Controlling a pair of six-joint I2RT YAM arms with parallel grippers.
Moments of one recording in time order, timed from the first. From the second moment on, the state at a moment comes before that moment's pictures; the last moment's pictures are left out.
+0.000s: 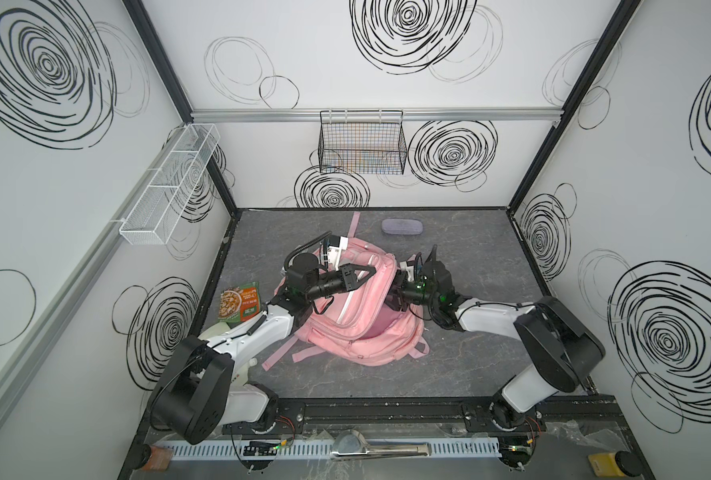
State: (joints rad) left arm -0.44 1.33 0.68 0.53 0.73 -0.94; right arm 0.57 1.54 0.67 0.48 -0.57 1.46
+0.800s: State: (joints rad) left arm -0.45 1.34 0.68 0.55 0.77 -0.95; right arm 0.56 1.73 0.97 0.10 -0.45 1.02
